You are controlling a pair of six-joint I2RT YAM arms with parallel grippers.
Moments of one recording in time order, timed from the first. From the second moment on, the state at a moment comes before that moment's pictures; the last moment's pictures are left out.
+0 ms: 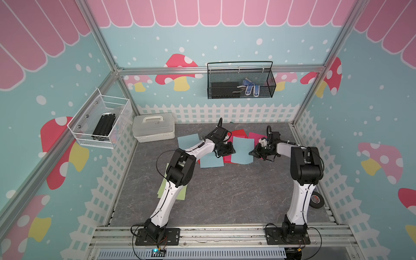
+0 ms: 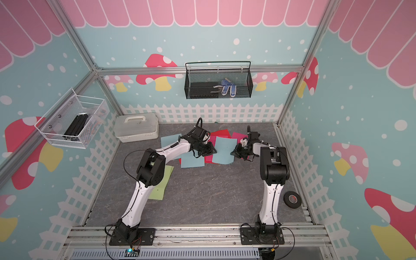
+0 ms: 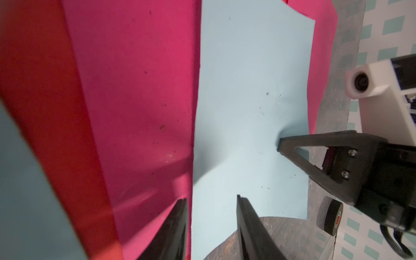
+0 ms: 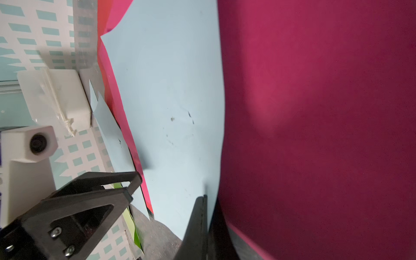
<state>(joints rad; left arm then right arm) -0.56 2.41 1.99 -0.54 0.41 -0.65 0.00 2.10 1.34 -0.35 -0.68 0.54</state>
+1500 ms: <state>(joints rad) -0.42 1.54 1.33 -0.50 0.07 -0.57 0.64 1.44 0.81 -0.23 -0.67 0.84</state>
